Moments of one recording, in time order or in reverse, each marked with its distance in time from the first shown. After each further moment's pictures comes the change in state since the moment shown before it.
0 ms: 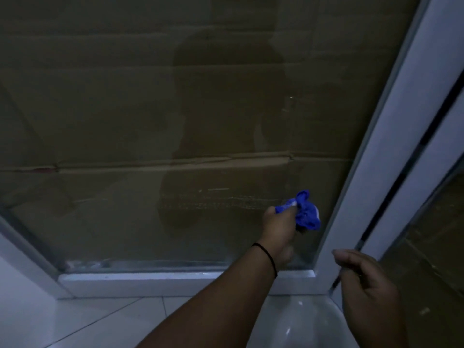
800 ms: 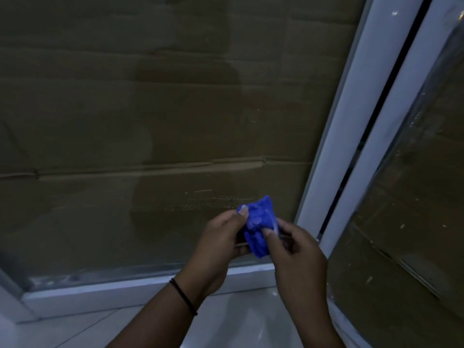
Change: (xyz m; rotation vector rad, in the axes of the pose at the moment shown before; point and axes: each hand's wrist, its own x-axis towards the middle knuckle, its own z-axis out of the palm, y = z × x) left_hand -0.113 0.060 -0.070 0.292 -0.308 0.207; right_hand -0.043 -0.082 0.027 0.026 -0.045 -0.024
